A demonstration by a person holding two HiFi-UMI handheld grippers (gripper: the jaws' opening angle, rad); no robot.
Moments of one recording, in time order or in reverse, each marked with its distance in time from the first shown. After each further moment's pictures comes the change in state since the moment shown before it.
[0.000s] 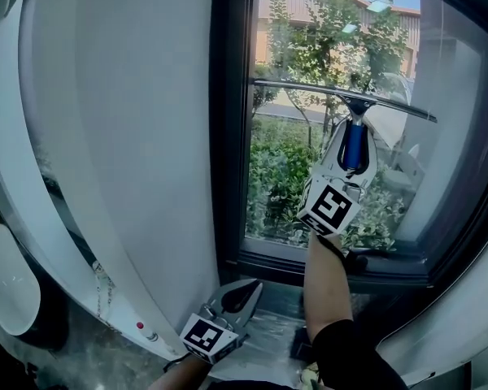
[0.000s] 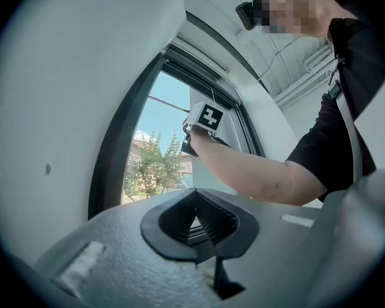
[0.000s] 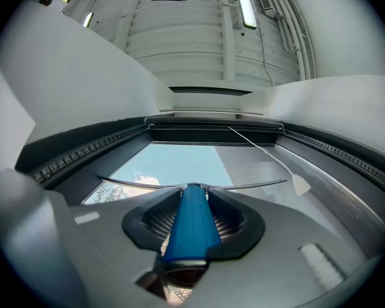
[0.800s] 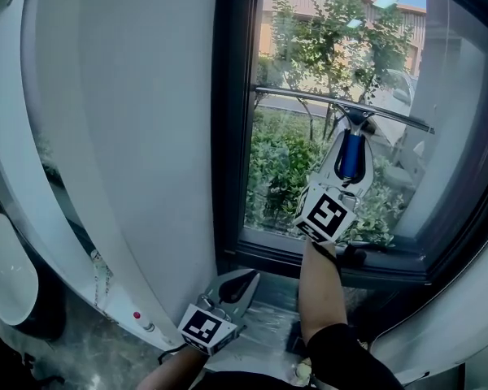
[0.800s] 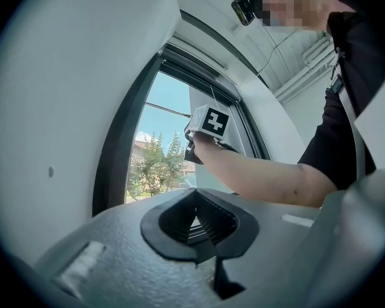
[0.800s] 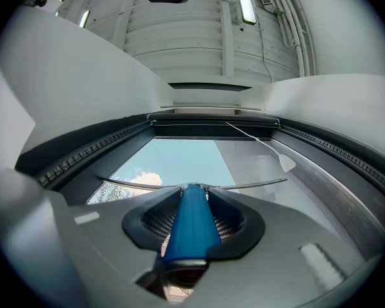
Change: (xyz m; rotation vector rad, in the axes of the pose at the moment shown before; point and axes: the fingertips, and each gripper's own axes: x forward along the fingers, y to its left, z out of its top) left arm 0.000 0.004 -0.001 0.034 0.010 0.027; right arm -0.029 0.002 -0.017 0.008 0.048 0.004
